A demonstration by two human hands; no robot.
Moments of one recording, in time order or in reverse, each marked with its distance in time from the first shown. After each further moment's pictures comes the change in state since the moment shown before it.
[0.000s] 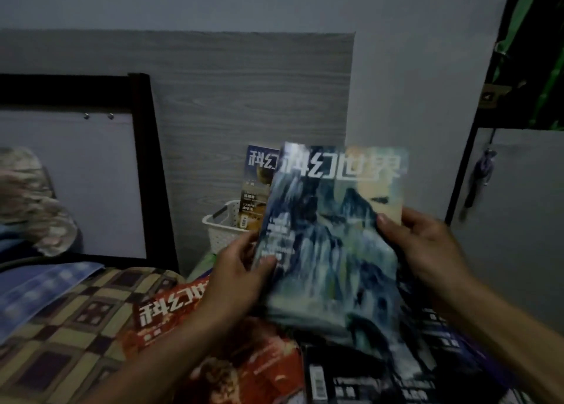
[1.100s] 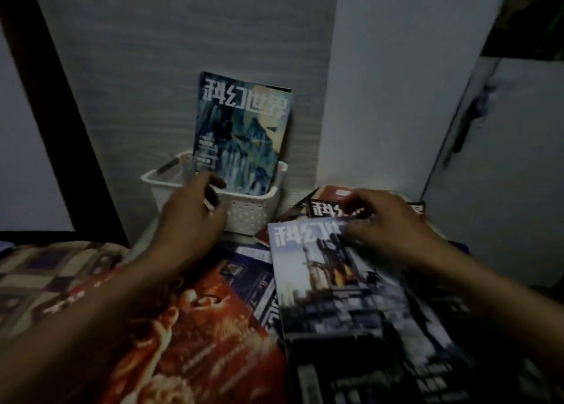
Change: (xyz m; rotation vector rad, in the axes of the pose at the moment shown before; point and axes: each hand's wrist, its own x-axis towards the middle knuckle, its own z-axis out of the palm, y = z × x) left_hand 0.100 -0.073 -0.011 0.690 0.025 0.237; right_hand 0.067 0.099 0.008 -0.836 -0.222 -0.148
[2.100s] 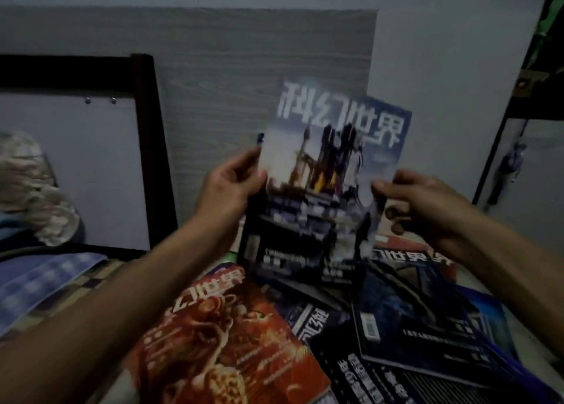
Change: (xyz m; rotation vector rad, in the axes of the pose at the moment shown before) left_hand -0.003 0.095 -0.091 -0.977 0.082 -0.114; right_hand 0.007 -0.080 -0.081 0.886 0.045 0.222
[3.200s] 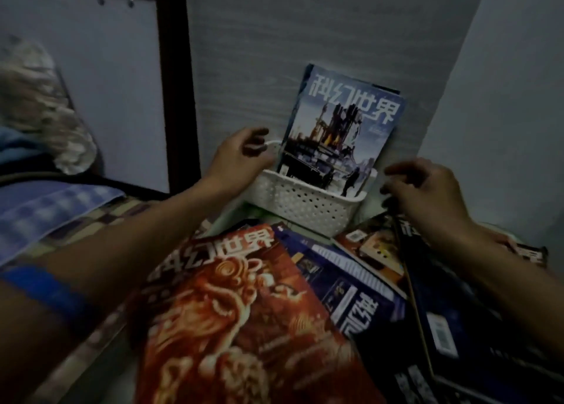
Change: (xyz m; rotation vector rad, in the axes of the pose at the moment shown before) left_hand 0.073 -0.130 -0.099 0.614 0.061 -0.020; right_hand 0.076 0.104 0.076 -0.391 0.124 -0.231
